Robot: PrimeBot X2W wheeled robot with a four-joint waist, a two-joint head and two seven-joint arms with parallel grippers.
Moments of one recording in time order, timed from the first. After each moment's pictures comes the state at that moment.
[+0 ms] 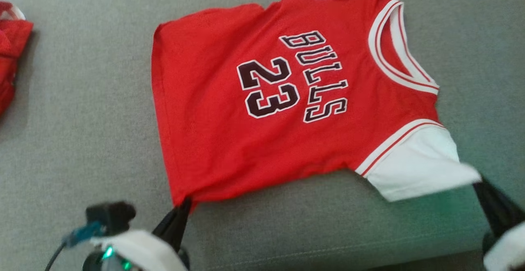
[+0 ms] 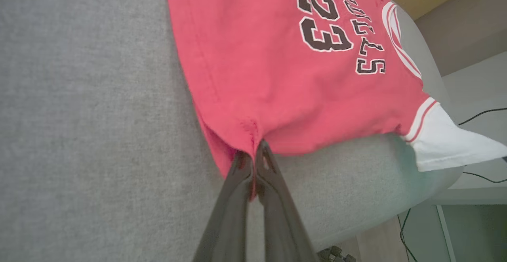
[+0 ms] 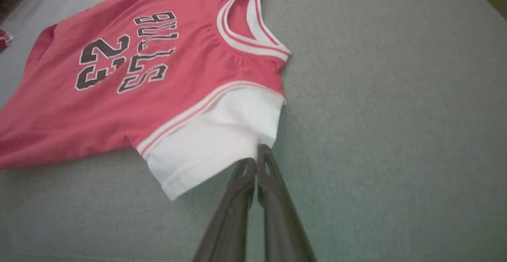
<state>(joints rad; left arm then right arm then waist) 0.24 0.26 -0.33 -0.32 -0.63 0.19 0.28 0.34 -0.33 -0.11 -0.34 0.52 0.12 0.42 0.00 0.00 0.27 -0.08</state>
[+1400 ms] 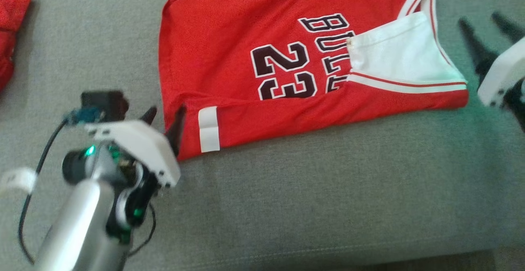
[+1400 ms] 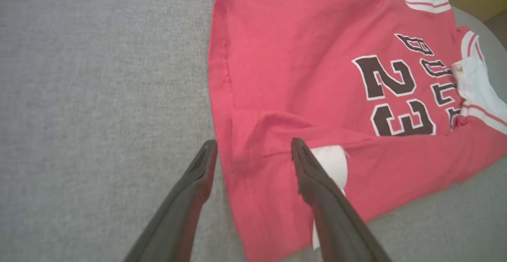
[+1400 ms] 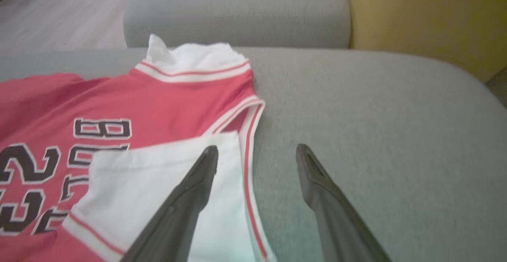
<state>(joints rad) -0.29 0.26 -0.35 -0.02 -0.56 0.24 0.44 -0.62 -0.50 0.22 0.38 0.53 0.12 0.38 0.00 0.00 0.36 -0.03</state>
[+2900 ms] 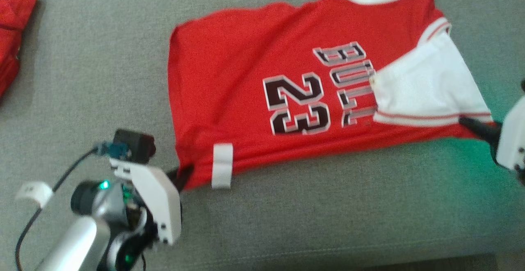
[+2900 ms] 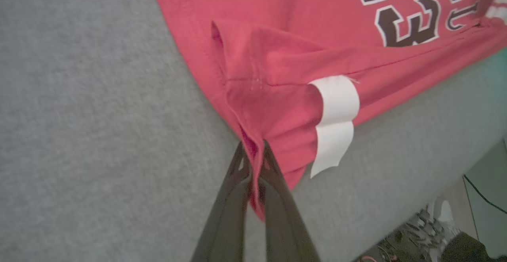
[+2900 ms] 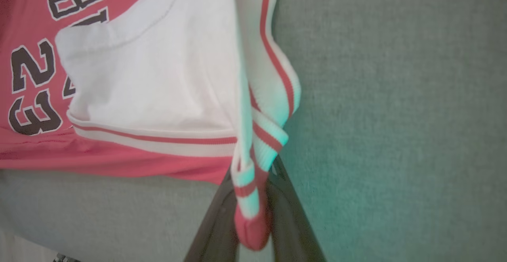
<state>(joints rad) -0.17 0.40 -0.45 -0.13 -0.61 0.16 0.61 -0.33 -0.50 0.03 0.13 0.75 0.12 1.00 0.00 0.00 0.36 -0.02</state>
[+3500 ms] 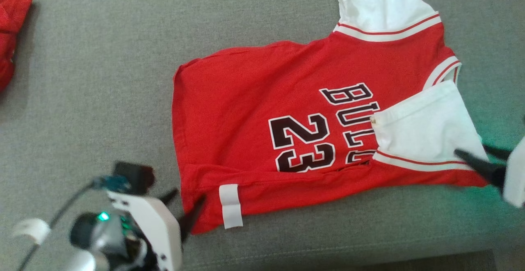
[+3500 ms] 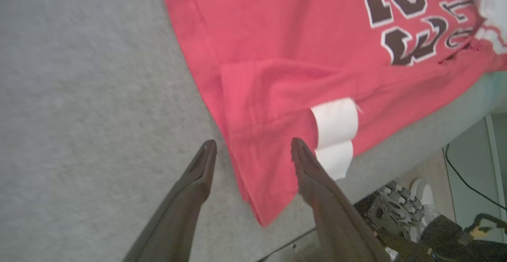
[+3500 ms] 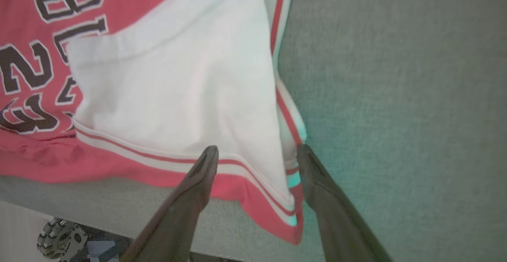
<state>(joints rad) 0.02 0.44 -0.45 -0.30 -0.62 0.21 0.61 -0.09 -0.54 -0.02 -0.08 0.75 0.12 1.02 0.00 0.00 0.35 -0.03</state>
